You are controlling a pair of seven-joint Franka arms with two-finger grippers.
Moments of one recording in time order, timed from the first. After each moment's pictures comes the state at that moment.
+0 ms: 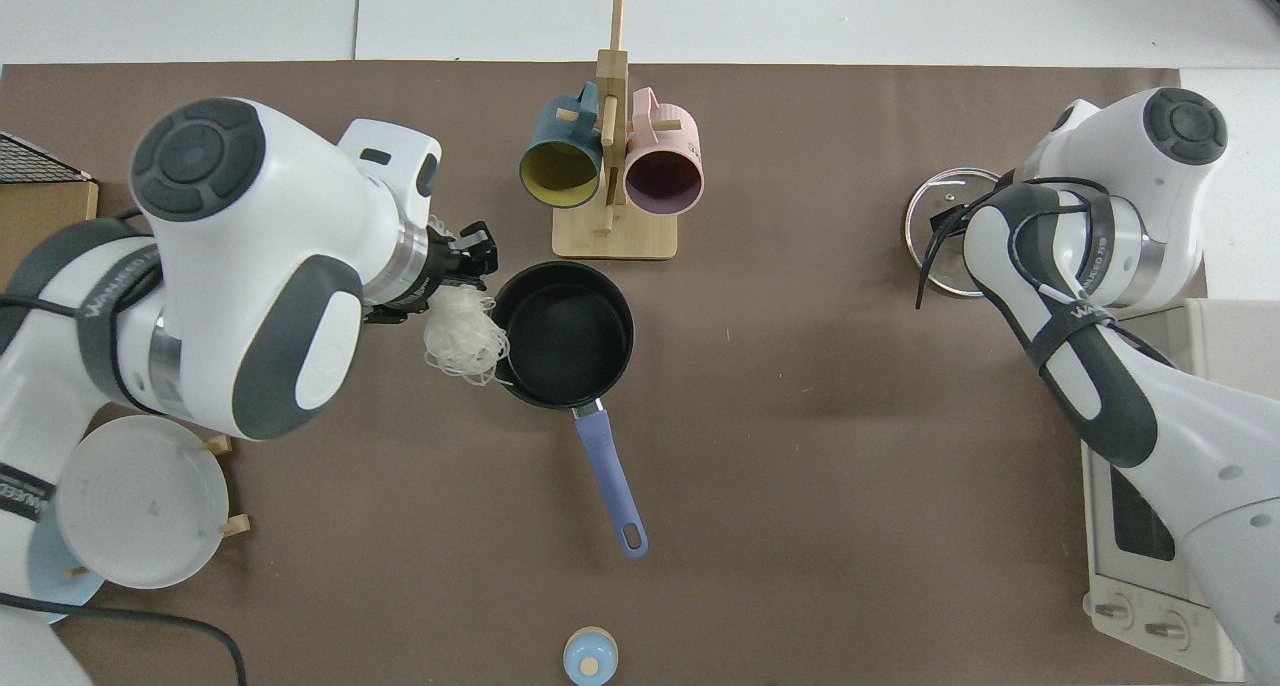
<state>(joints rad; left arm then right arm) 0.00 0.20 -0.49 -1.87 -0.08 2.15 -0.77 0.03 0.61 -0.14 -1.53 0.10 2.19 -0.30</state>
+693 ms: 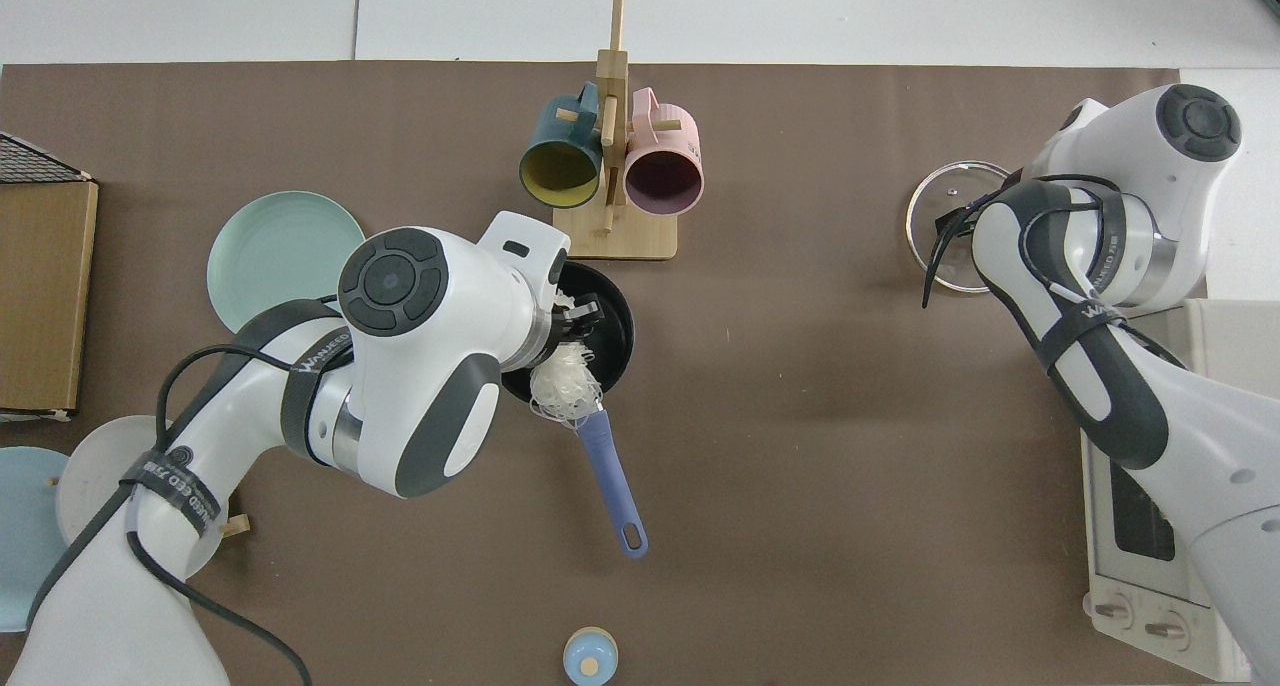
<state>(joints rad) -0.03 0.33 -0.50 -1.89 -0.03 2.28 -0.81 0.05 0.57 -0.14 -1.49 0.11 2.13 -0.30</state>
